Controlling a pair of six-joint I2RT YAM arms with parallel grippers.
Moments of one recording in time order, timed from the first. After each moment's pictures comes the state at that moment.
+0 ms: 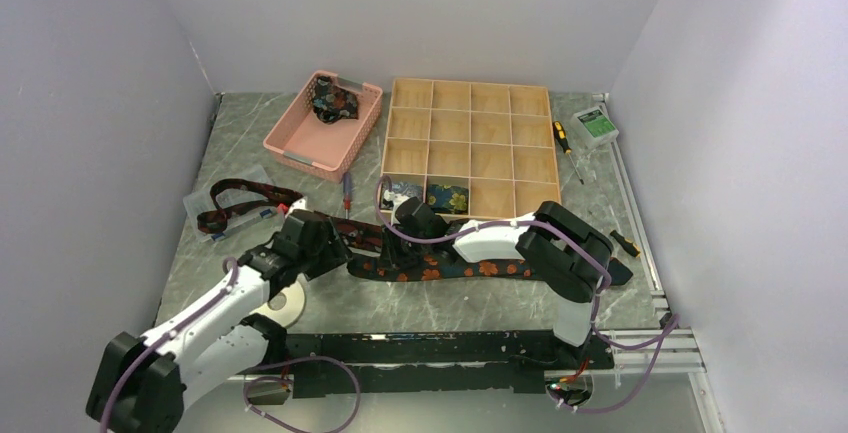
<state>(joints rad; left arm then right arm) -0.52 0.87 0.43 -0.43 -0.10 -0.89 0.97 1.83 0.92 0.17 -0.21 0.61</state>
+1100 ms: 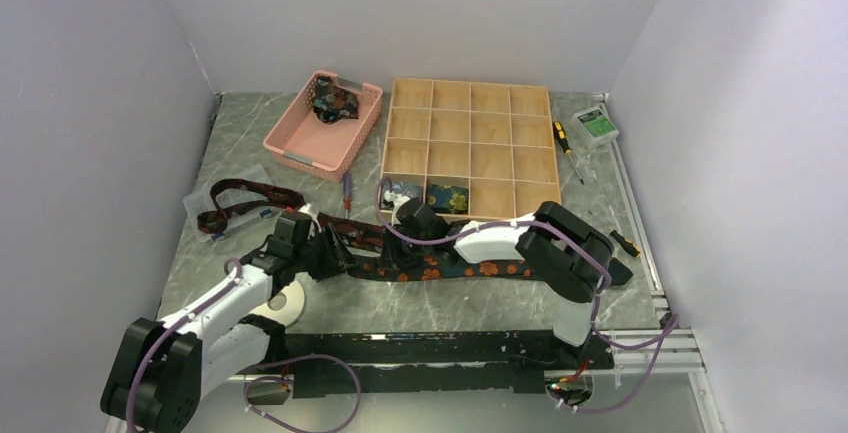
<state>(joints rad) -0.34 1.00 0.34 -0.20 0.27 -0.78 0.97 1.83 0.91 0.19 -0.22 0.60</state>
